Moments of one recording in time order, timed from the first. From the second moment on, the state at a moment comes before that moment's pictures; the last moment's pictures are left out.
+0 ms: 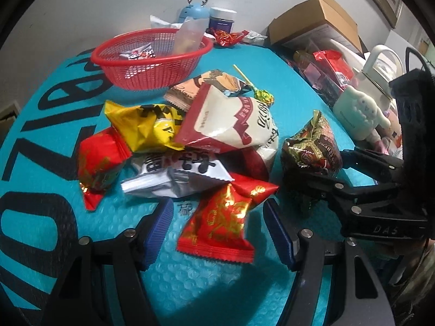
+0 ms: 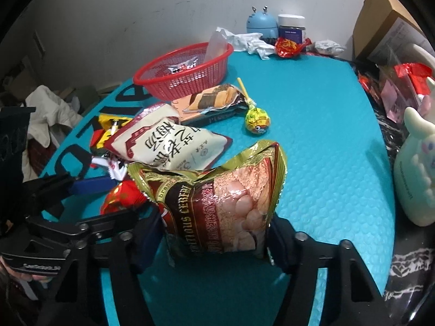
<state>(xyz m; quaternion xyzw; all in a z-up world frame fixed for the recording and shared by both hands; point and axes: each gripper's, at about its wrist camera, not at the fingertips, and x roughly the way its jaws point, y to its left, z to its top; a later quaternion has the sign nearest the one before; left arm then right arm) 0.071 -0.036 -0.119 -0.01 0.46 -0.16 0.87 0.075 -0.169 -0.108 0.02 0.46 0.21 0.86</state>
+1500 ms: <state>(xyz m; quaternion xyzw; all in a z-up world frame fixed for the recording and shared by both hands) 0.045 -0.056 -0.122 0.04 0.47 -0.16 0.87 0.018 -0.180 -0.103 0.03 0.49 0.22 0.84</state>
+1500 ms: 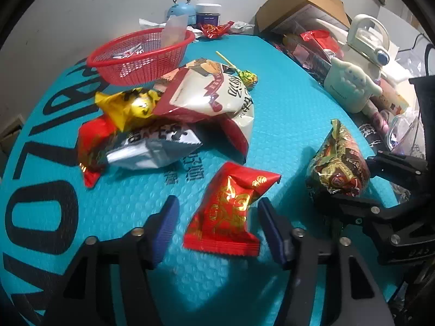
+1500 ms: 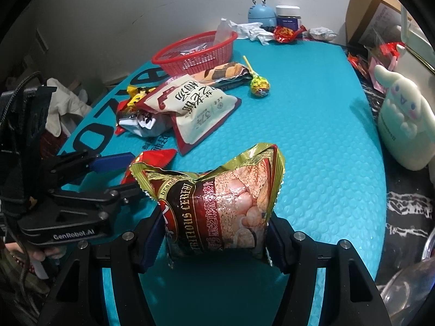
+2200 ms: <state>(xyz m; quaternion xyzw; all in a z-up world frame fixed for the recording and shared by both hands) 0.044 -0.060 -0.120 0.03 0.45 -0.18 0.88 0.019 -0.184 -0.105 0.04 0.48 0.22 0.85</state>
